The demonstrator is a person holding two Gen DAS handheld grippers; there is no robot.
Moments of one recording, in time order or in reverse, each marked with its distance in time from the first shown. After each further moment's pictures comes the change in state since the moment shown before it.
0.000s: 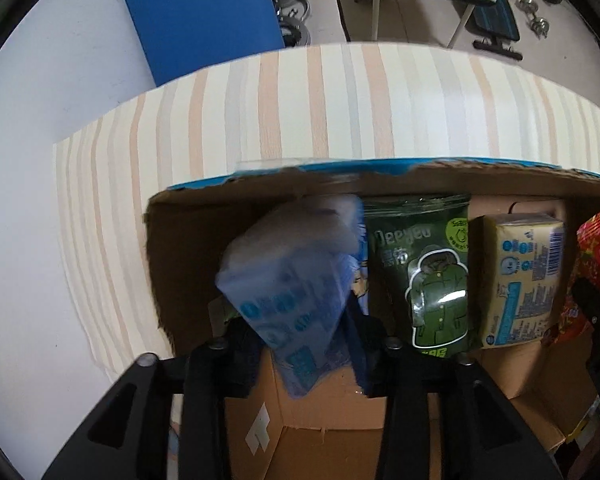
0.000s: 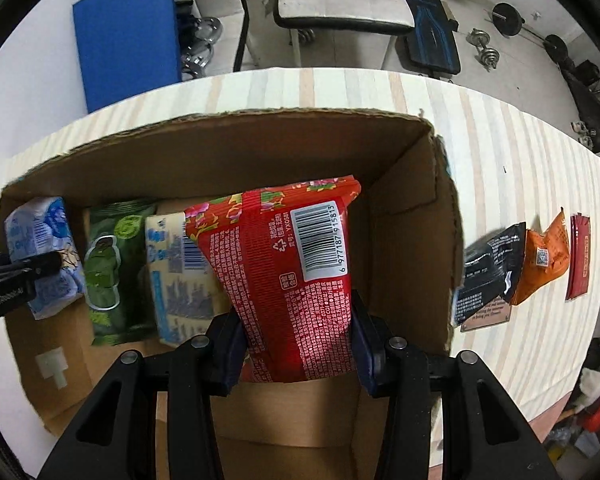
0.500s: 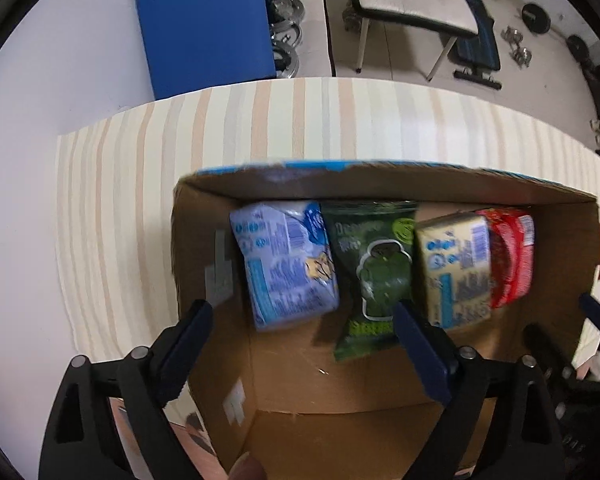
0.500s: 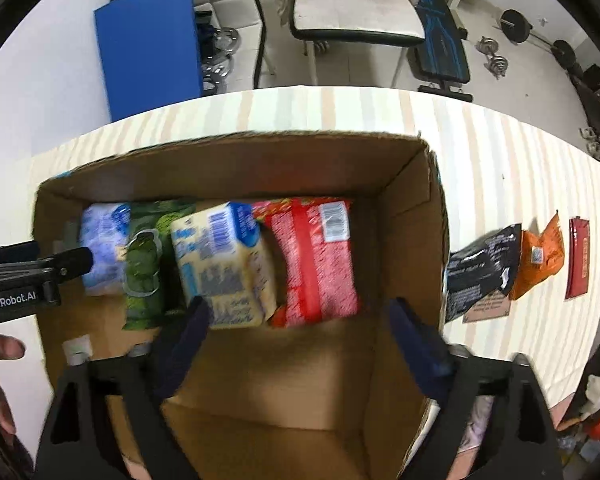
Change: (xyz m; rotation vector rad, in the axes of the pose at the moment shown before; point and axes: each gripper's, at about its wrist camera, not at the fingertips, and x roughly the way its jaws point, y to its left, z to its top) left arm -0.042 0.010 -0.029 -0.055 -0.111 -0.109; right arm -0.042 0.004 -0.015 -0.015 -0.034 0.074
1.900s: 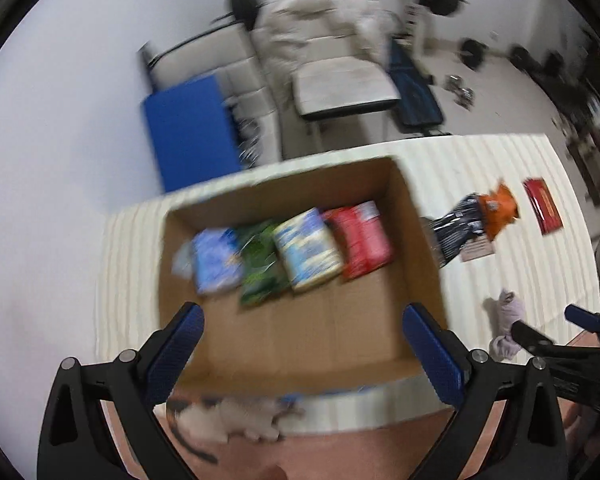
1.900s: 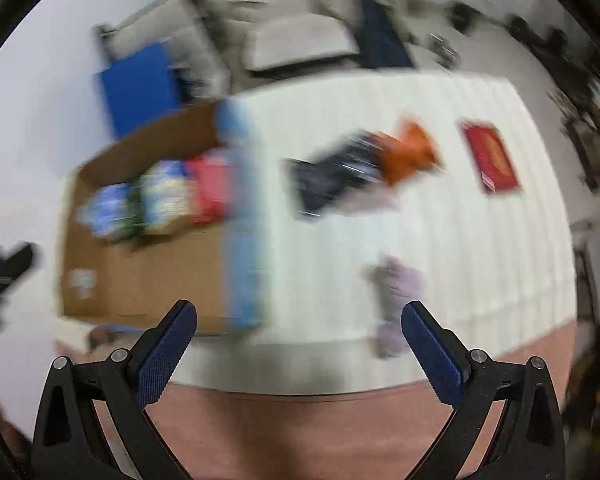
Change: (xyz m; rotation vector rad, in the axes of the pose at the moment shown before) left arm -0.112 -0.170 -0.135 0.207 -0.454 0.122; right arm -0.089 -0.157 -0.170 0.182 -0.153 0.032
